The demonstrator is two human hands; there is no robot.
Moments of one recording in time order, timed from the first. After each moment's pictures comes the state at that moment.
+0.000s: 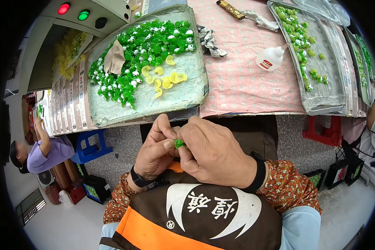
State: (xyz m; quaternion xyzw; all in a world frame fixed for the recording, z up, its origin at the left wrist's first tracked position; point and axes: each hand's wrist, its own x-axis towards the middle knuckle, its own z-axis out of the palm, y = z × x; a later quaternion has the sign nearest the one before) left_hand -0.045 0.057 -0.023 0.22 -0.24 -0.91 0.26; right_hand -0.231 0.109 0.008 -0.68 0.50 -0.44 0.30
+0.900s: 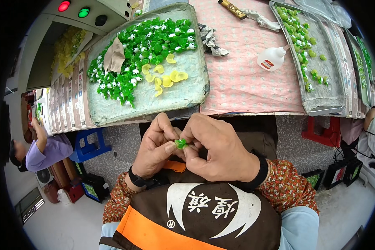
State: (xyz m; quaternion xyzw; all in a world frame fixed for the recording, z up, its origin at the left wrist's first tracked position) left_hand -0.040 0.051 -0.015 0.23 -0.33 -0.89 0.23; right_hand -0.242 0.105 0.015 -0.61 0.48 -0.46 0.43
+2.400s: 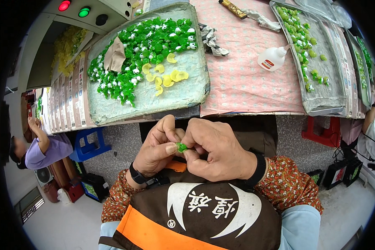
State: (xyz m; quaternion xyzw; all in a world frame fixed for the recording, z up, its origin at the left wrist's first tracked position) left_hand -0.045 0.050 -0.016 0.22 -0.27 -0.91 0.20; right_hand -0.242 0.107 0.007 -0.62 0.44 -0.48 0.44
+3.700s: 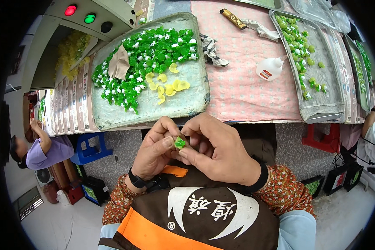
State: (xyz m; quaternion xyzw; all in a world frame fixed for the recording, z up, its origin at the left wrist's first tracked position) left_hand -0.043 0.043 -0.008 0.26 -0.28 -0.90 0.21; right_hand -0.243 0.108 0.017 -0.52 0.52 -0.48 0.48
